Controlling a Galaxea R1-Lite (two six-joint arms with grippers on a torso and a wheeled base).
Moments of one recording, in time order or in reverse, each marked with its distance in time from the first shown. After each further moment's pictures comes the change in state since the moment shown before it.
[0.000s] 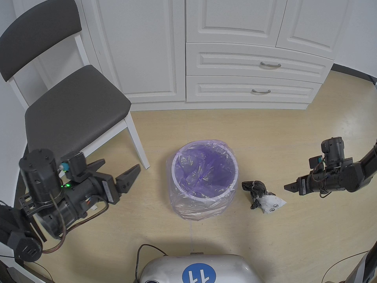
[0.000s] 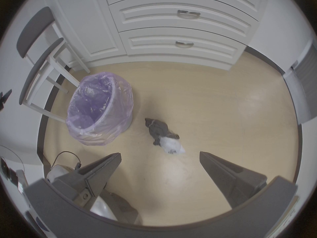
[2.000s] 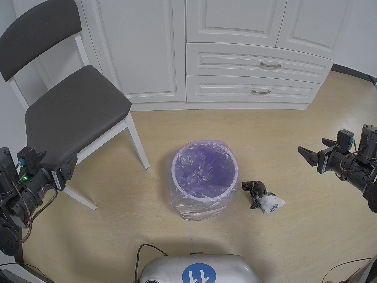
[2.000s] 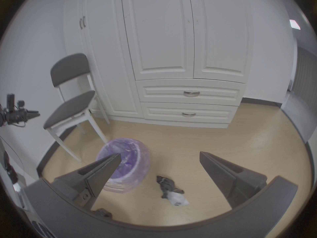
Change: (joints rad) left arm 0.412 -0.162 0.100 0.003 -0.002 0.238; right arm 0.029 -0.335 0.251 -0.507 0.069 -0.019
